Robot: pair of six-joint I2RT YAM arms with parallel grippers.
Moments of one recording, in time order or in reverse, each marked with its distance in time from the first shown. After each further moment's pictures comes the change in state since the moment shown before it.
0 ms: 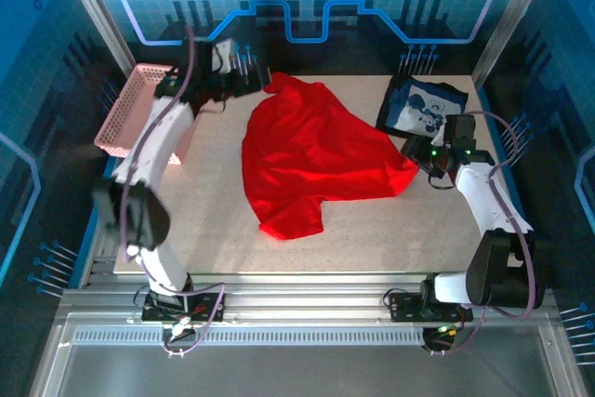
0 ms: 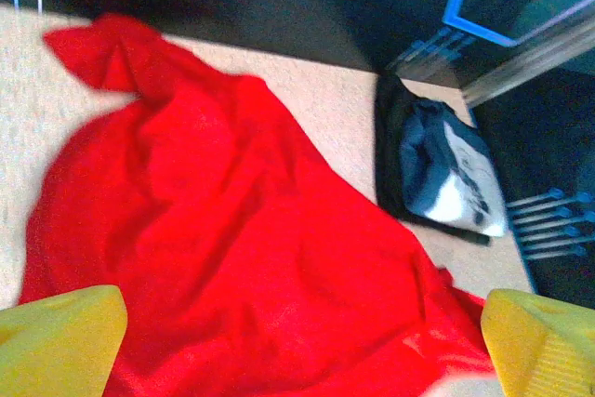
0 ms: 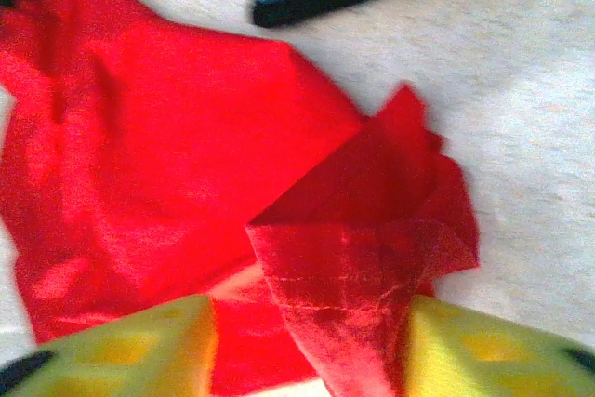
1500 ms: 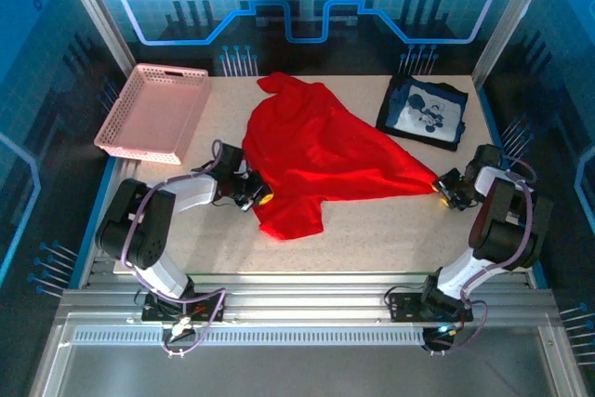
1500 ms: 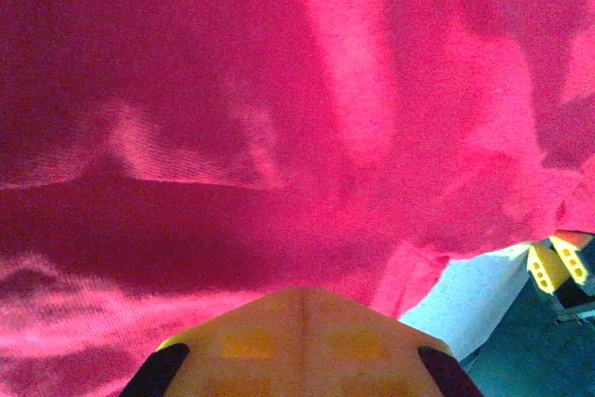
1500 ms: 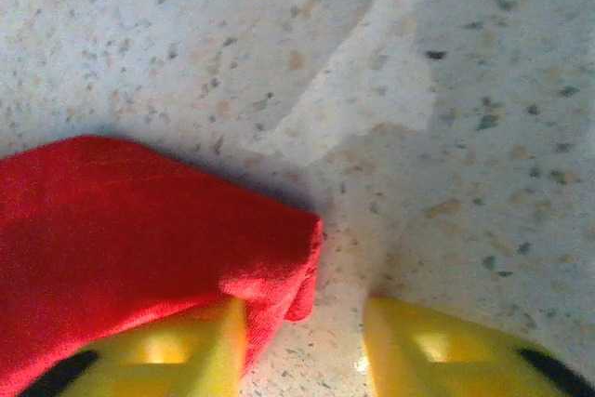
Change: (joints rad) left arm -0.143 -0.039 -0.855 0.407 0.091 -0.566; right arm -0.325 0.296 -0.109 0.077 -0.048 0.042
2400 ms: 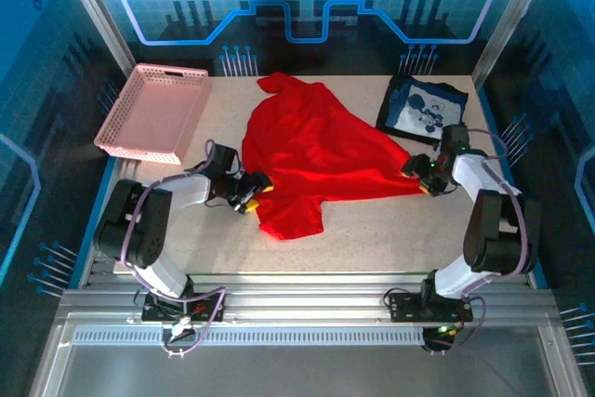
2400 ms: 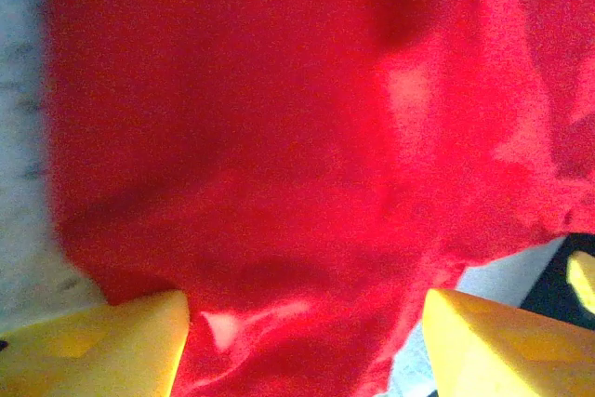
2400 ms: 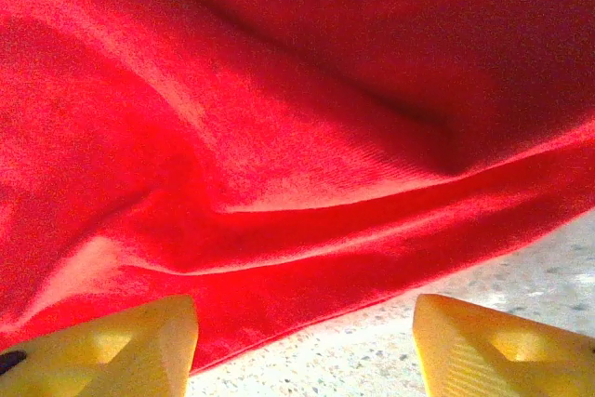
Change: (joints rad) left arm 0.049 0.030 -0.013 0.018 0.022 0.063; right arm 0.298 -0.067 0.093 -0.132 0.029 -0.038
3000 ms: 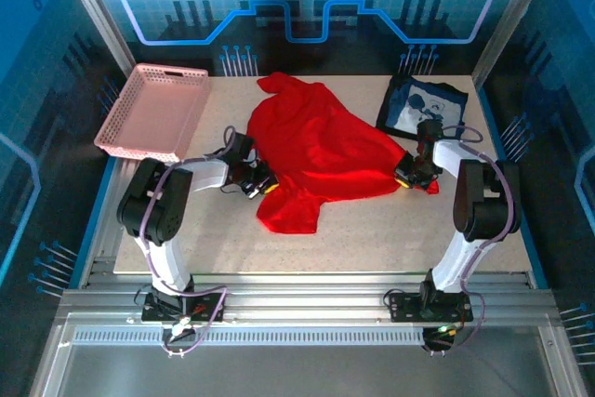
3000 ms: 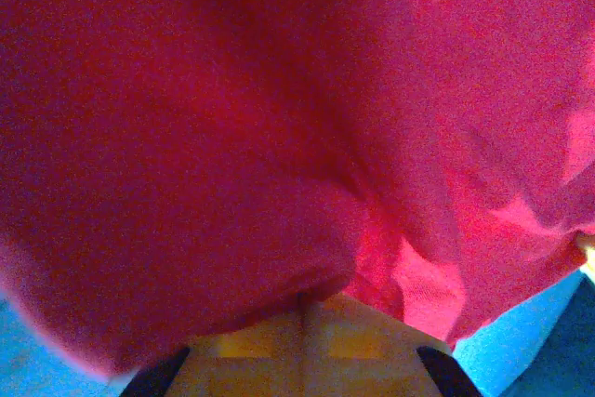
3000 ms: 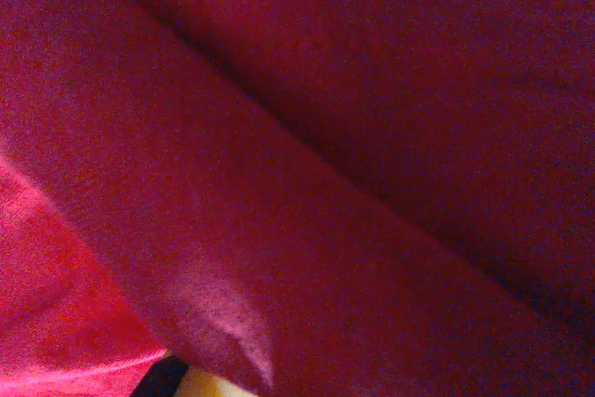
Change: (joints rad) left arm -0.060 0.161 0.193 -0.051 -0.066 0.062; right arm 0.099 0.228 0.141 -0.030 0.096 0.097
